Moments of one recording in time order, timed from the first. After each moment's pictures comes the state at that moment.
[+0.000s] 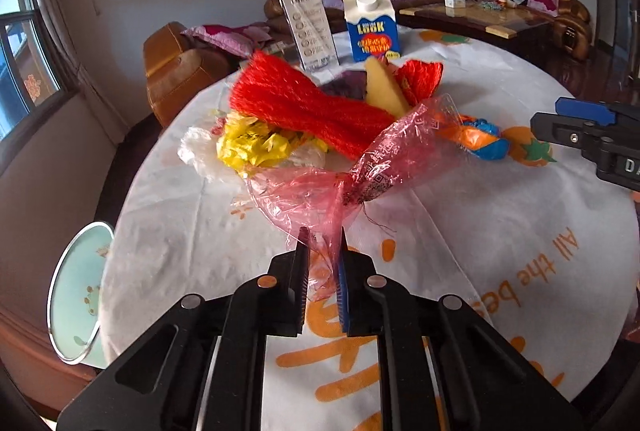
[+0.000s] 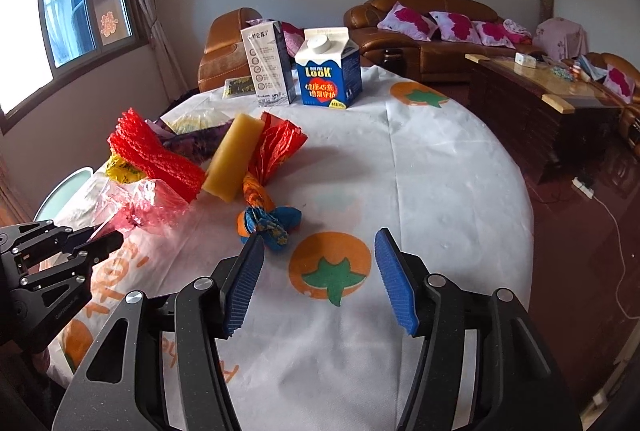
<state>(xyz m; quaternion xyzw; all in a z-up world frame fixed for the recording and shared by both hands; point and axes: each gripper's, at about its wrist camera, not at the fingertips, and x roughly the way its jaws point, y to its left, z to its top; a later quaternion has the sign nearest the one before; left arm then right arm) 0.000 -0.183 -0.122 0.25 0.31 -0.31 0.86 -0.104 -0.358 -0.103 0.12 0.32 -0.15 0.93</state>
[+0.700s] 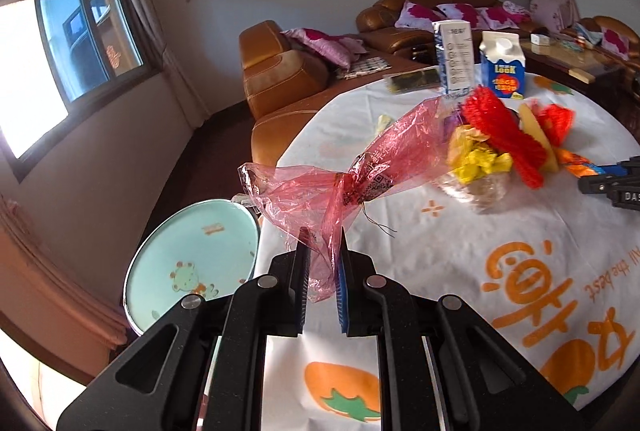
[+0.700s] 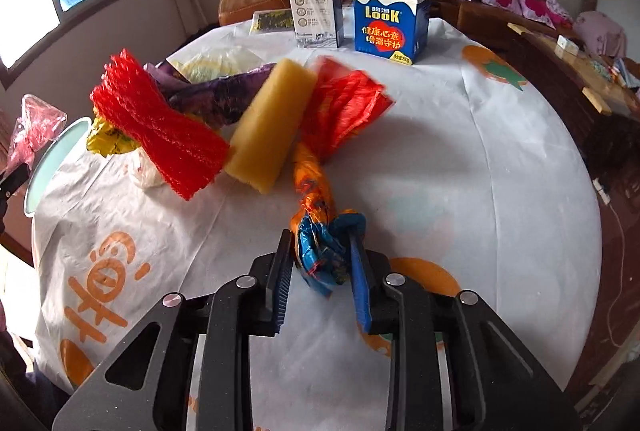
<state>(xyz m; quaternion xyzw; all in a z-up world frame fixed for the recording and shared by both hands) 0.045 -0.073 -0.087 0.20 0.28 -0.17 0.92 -0.025 -0.348 -0.124 0.10 0.43 -0.10 0.89</state>
